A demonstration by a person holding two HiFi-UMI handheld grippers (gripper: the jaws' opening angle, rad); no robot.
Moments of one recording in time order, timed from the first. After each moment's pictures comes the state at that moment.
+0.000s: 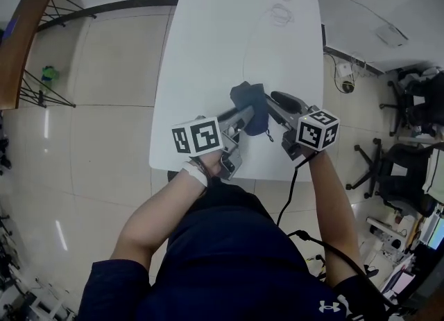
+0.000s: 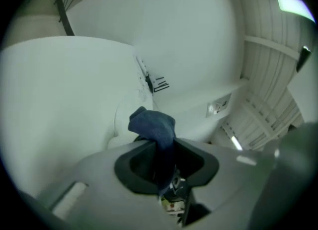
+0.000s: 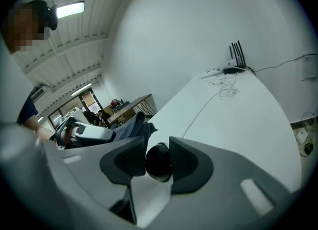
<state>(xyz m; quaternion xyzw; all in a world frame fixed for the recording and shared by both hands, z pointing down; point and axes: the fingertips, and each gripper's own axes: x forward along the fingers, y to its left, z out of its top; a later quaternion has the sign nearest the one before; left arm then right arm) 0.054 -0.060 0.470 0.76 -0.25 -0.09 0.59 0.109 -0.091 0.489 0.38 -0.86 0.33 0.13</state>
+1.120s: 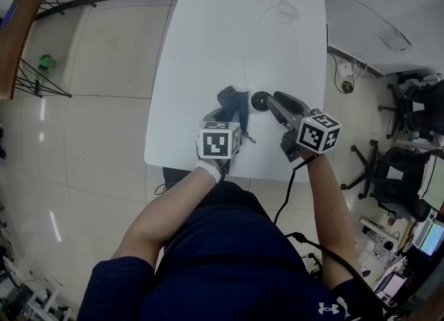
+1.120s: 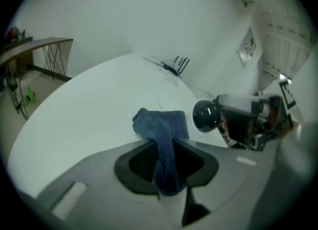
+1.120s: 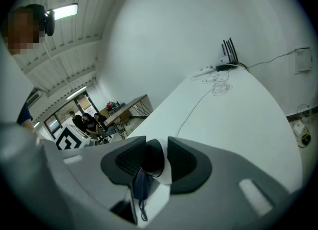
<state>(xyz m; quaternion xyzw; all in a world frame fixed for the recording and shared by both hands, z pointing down) 0.025 -0.051 0.572 0.76 -0.44 0.20 0.43 0.117 -0.090 0.499 0.40 -0.84 0.35 0.12</state>
